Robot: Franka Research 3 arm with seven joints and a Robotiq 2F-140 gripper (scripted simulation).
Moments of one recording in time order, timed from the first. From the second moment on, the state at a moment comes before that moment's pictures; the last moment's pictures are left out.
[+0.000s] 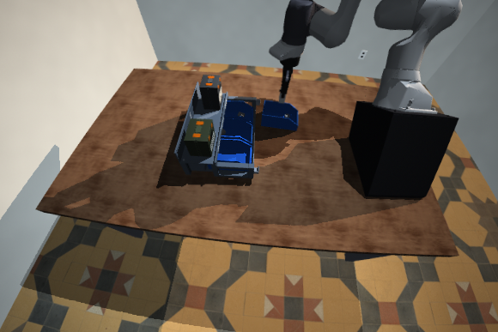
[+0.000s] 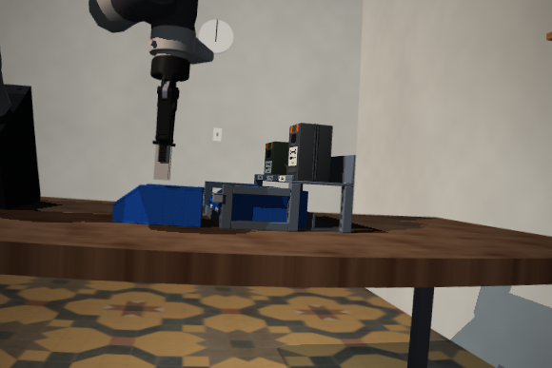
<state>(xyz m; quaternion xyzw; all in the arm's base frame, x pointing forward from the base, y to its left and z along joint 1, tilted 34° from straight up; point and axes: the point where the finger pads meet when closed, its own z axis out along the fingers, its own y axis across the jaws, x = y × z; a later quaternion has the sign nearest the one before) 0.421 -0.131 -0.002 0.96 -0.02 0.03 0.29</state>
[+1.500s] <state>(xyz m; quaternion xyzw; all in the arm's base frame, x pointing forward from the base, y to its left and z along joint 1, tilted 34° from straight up) 0.417 -0.152 -0.028 0.96 -0.01 0.02 0.30</state>
